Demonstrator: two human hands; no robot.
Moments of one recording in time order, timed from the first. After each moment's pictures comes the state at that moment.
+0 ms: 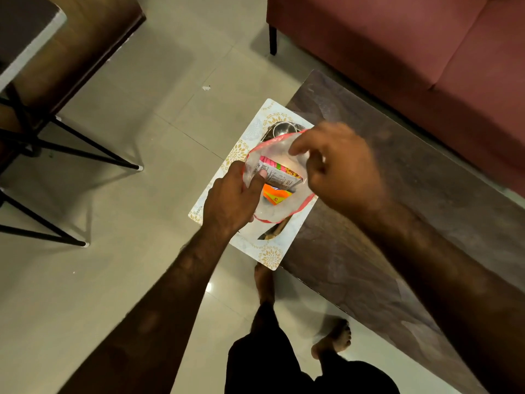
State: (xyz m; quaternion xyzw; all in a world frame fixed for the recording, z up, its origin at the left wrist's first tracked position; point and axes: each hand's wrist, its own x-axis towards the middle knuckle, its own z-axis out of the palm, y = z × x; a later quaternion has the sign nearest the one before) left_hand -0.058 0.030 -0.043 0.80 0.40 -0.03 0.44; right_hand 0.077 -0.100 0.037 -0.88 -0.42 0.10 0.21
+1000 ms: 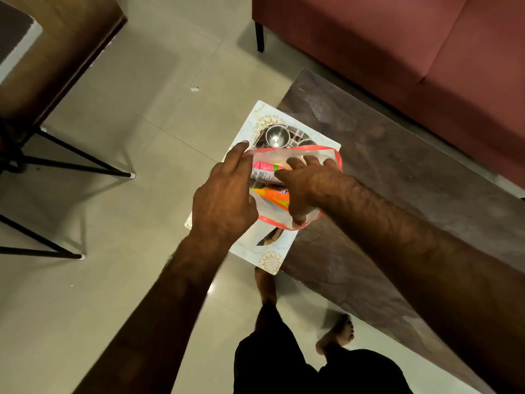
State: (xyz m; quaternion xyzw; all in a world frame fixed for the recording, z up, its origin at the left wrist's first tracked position) left_hand -0.044 0.045 -0.009 0.93 0.26 -0.03 0.24; right_hand 0.092 -0.053 -0.005 -0.80 -0.36 0.41 -0.25
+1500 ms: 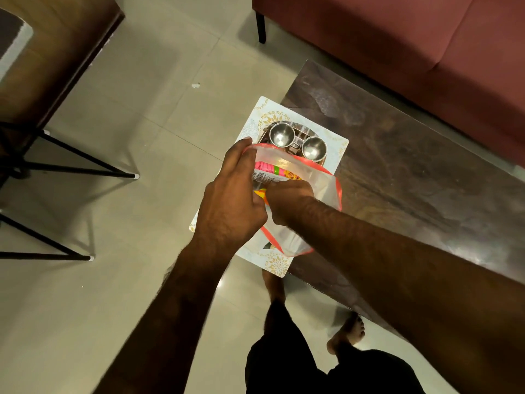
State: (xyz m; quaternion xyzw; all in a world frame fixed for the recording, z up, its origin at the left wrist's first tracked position) left_hand -0.032 0.047 -0.002 0.90 0.26 -0.04 0.36; right_hand 0.065 -0.032 -0.070 -0.81 -0.39 0.38 -0.22
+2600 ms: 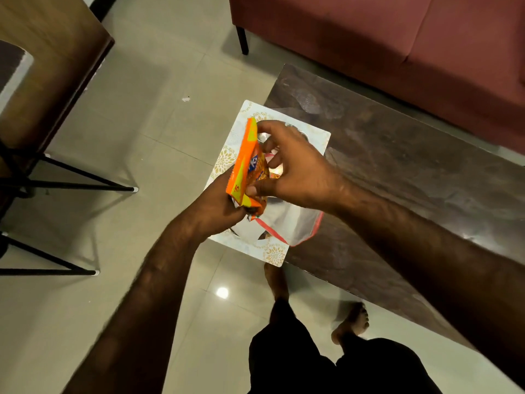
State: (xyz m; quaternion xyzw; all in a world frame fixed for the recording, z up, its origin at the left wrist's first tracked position) left_hand -0.061 0.053 0.006 0.78 0.16 -0.13 0.59; right_hand 0.062 -0.086 0.043 -0.83 -0.31 0.33 0.33
